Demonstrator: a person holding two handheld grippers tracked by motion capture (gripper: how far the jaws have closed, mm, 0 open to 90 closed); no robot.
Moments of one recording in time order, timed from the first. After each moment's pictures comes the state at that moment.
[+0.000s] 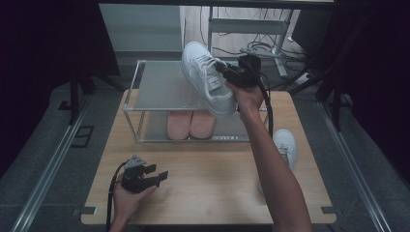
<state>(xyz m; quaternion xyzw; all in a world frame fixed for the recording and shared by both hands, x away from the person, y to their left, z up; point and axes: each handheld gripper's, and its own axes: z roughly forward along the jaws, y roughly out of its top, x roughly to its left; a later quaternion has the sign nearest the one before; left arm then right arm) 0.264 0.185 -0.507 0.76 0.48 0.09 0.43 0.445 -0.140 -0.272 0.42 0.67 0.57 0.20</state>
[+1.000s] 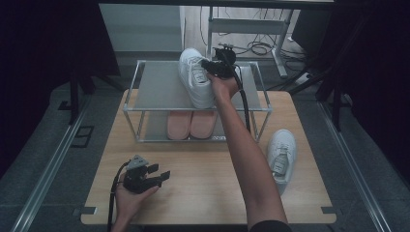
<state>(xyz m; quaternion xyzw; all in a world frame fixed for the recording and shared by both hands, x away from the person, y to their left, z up) 0.263 0.178 -0.506 0.76 0.47 0.10 0.44 0.524 -0.087 -0.311 0.54 0.64 0.52 0.16</state>
